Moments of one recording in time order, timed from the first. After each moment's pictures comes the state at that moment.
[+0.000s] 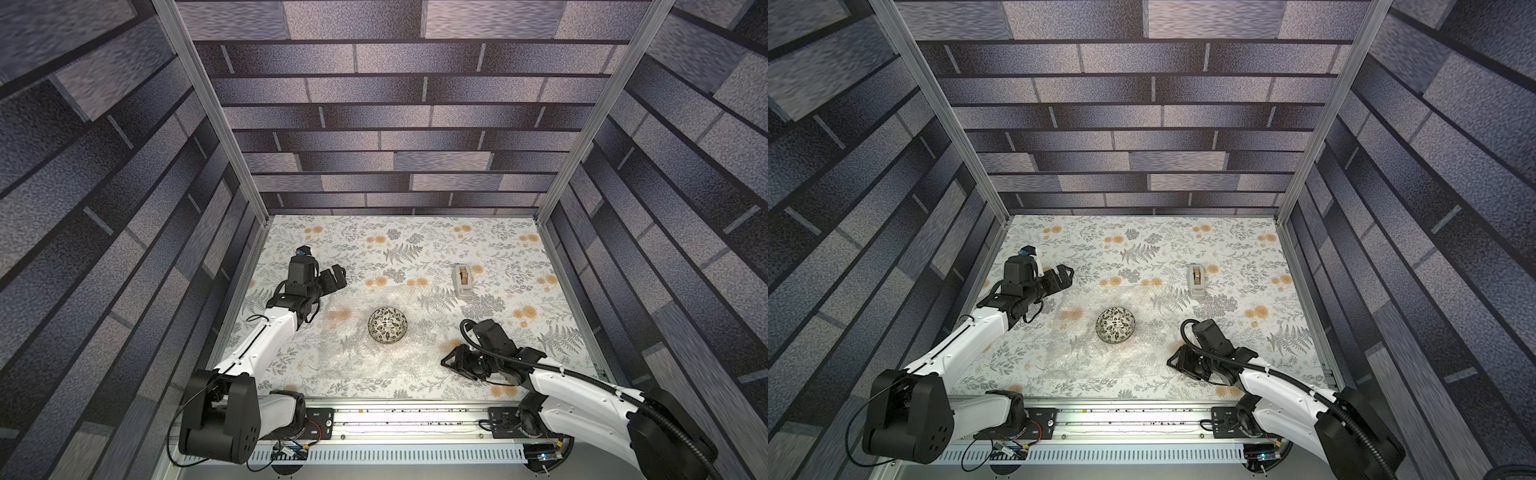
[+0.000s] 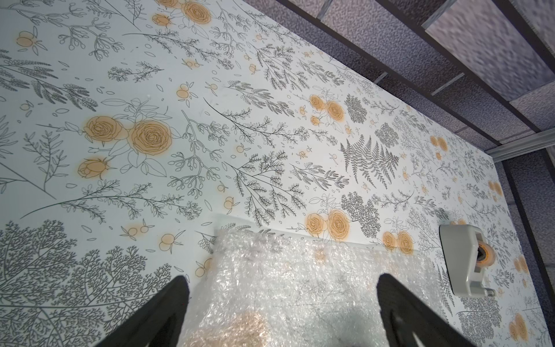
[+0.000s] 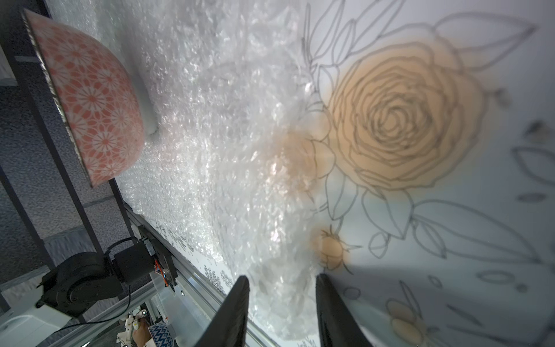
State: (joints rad) left arm -0.13 1.23 0.74 -0.15 0.14 -0.47; right arm 0.69 0.99 0.25 -0.20 -0.44 1.01
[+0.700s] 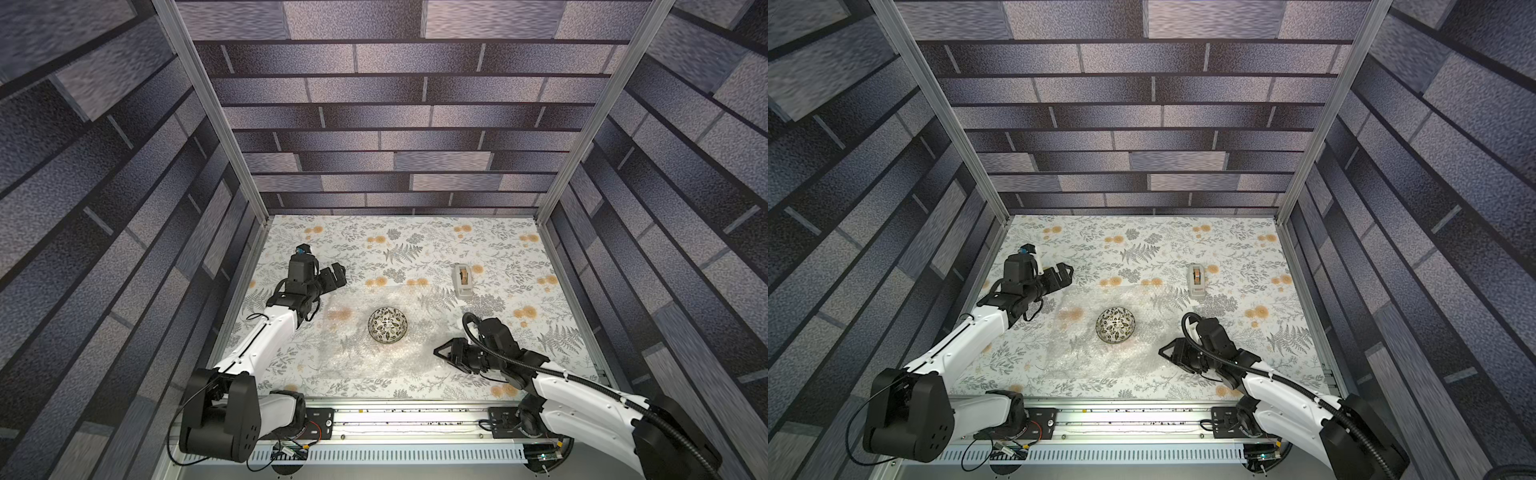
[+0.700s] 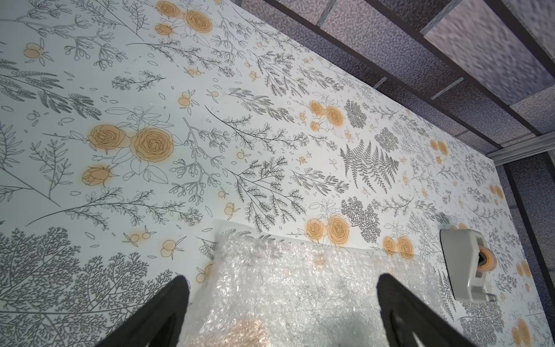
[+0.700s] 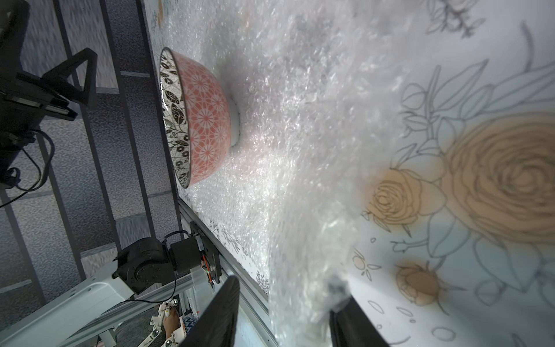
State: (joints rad) left arm -0.13 1.23 0.76 -0.15 0.13 -0.47; right arm 0.69 0.90 0.21 0.01 -0.48 1.07
